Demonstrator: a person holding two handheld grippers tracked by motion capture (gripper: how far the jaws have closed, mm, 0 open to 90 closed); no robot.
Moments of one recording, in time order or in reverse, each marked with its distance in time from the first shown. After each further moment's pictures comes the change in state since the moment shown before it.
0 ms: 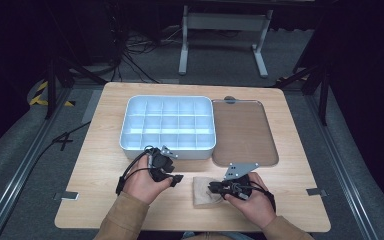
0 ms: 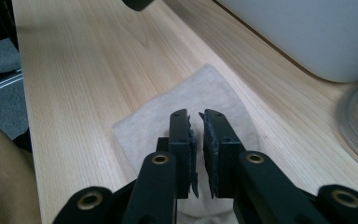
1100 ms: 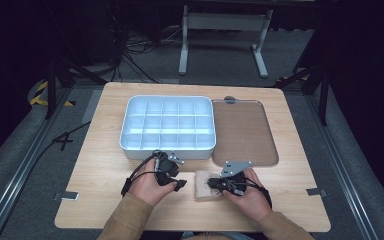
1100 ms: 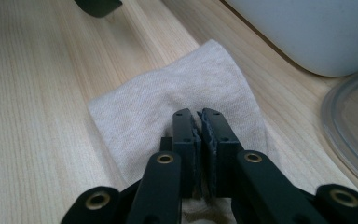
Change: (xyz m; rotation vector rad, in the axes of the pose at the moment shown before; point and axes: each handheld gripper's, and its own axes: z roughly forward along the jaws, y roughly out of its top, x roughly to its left) left arm -0.005 -0.001 0.024 0.043 -0.023 0.099; right arm -0.019 -0.007 0.021 0.037 -0.045 -0.057
